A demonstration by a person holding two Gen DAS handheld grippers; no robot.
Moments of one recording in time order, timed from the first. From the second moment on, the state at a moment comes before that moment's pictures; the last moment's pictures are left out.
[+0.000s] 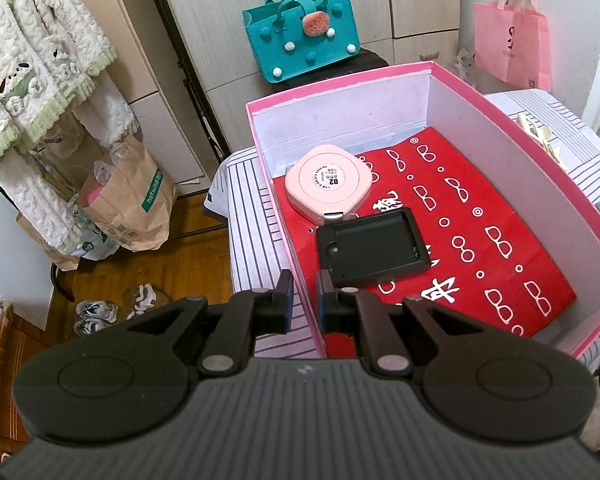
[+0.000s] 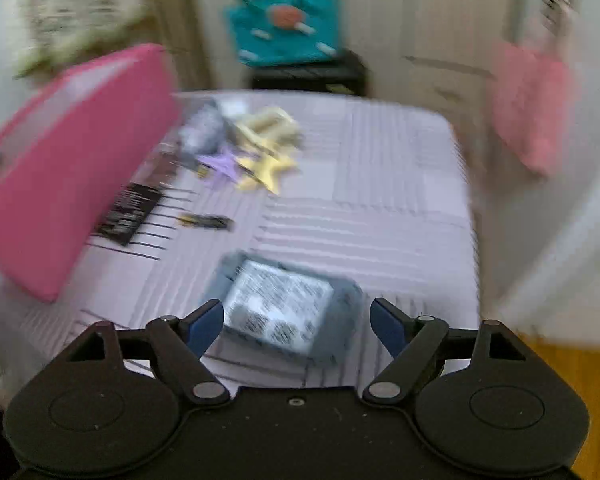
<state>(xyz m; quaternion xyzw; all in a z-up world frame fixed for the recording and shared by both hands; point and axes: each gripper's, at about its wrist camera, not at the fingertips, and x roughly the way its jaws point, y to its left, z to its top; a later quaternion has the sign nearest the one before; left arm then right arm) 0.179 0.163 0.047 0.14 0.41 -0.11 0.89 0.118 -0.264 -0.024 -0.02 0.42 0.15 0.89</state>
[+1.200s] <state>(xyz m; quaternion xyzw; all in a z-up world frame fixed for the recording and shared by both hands) 0.178 0.164 0.047 0.14 0.41 -0.11 0.89 0.134 -0.264 -0.047 -0.05 0.47 0.14 0.87</state>
